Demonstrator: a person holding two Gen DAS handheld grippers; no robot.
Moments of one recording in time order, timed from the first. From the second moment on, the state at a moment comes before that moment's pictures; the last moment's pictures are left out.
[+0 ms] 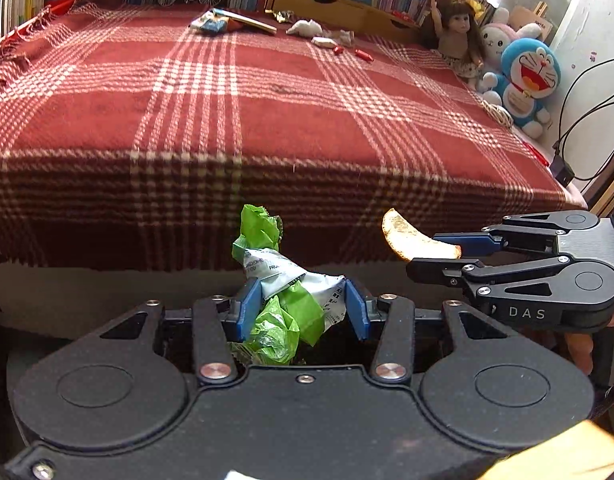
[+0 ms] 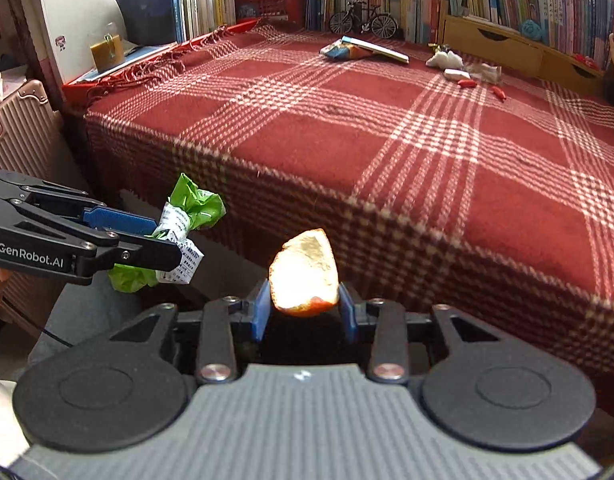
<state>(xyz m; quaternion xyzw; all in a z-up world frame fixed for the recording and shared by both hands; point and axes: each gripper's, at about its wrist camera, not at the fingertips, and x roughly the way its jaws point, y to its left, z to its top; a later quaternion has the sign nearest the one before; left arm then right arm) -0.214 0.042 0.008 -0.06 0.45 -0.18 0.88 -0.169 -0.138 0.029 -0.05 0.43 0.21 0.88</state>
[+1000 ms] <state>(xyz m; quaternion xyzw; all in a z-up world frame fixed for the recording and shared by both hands) -0.147 0.003 -0.173 0.00 0.65 -0.12 0.75 -0.121 -0.095 -0.131 -0.10 0.63 0.24 0.73</state>
